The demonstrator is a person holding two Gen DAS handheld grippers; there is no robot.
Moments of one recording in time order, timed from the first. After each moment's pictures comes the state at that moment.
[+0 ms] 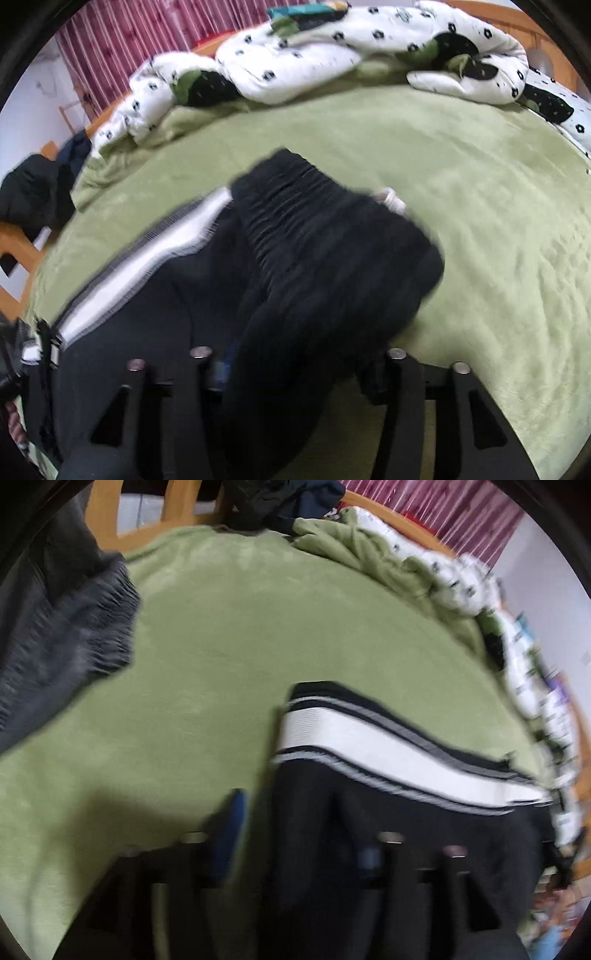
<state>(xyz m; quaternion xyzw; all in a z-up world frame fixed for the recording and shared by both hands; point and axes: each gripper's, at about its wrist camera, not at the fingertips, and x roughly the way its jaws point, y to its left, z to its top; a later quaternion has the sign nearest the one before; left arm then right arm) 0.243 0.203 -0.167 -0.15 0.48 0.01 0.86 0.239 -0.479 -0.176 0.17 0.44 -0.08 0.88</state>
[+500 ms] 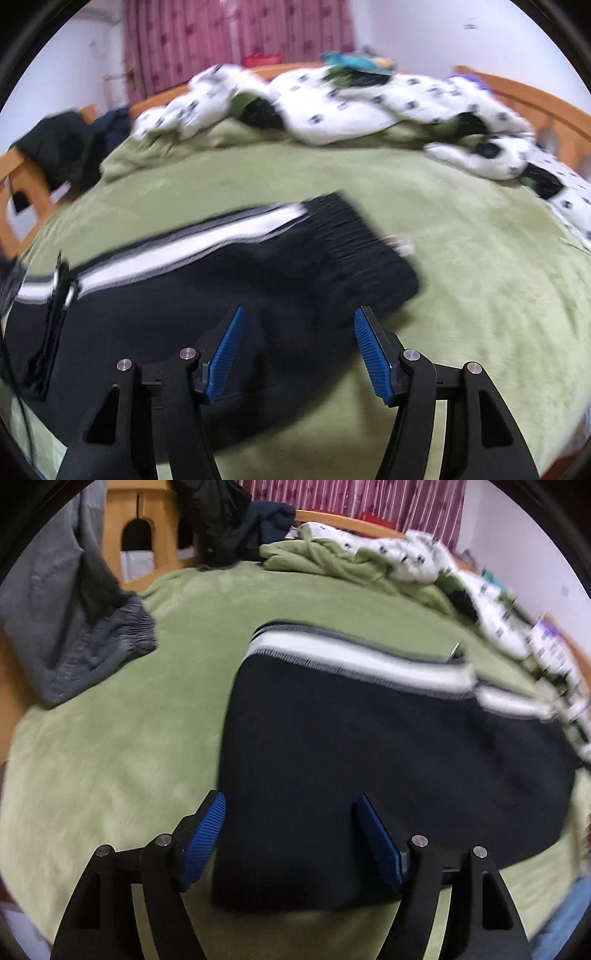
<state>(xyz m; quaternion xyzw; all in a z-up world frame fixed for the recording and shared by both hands) 0.119 0.138 -0.169 -0.05 0.43 0.02 0.90 0.195 -0.411 -0.142 0.05 0.41 -0.06 0.91</state>
